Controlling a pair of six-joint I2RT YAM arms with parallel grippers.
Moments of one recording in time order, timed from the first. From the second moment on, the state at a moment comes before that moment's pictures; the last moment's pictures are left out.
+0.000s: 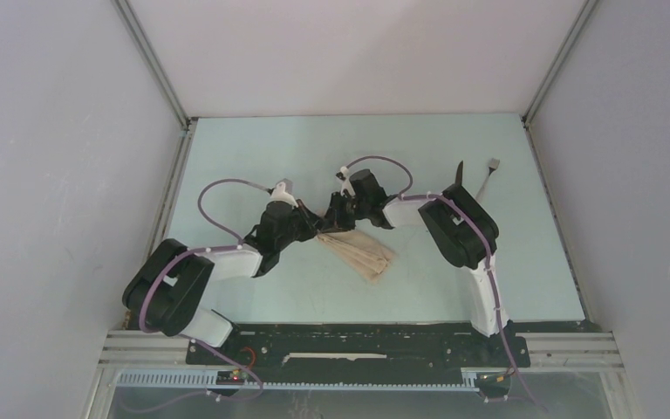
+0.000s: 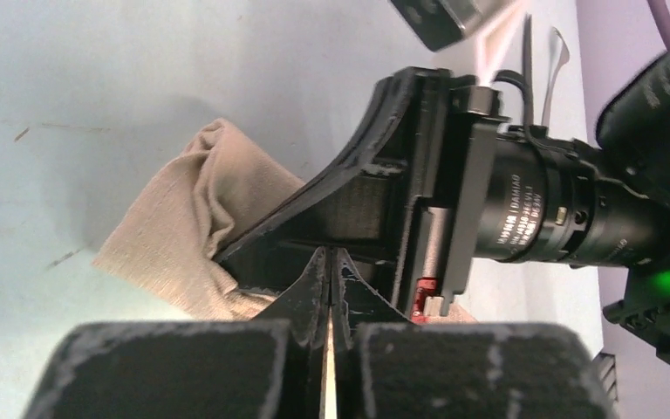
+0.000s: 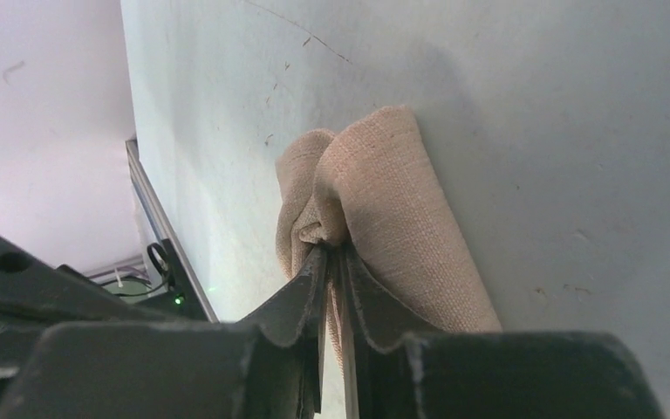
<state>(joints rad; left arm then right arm) -0.53 1.47 0.49 0.56 0.03 -0.82 0.66 2.17 1.26 0.23 -0.59 0.78</state>
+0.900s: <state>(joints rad) -0.62 1.54 0.77 -0.05 -0.27 -0.73 0.62 2.17 1.21 0.30 -0.64 0.80</state>
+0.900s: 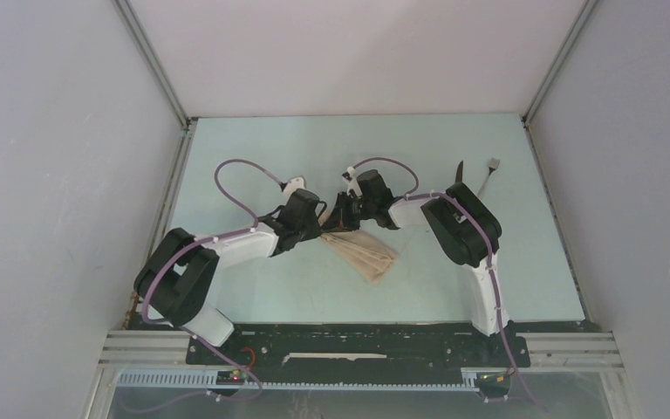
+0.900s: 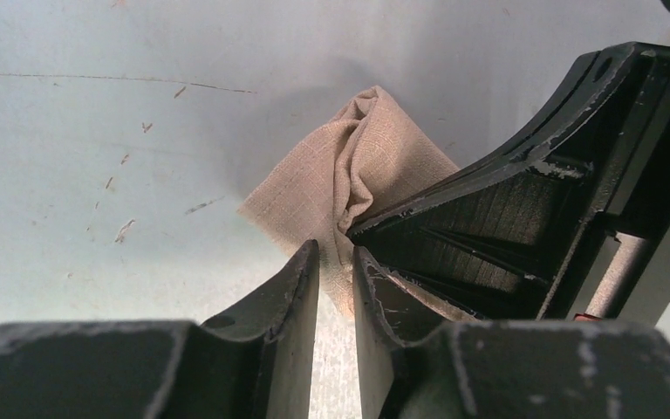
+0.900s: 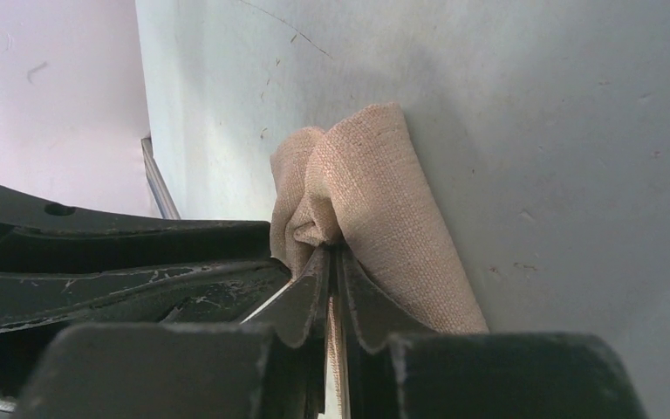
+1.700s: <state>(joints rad) -0.62 1.57 0.78 -0.06 -0.30 -0.73 0.62 2.17 1.22 0.29 -0.64 0.79</state>
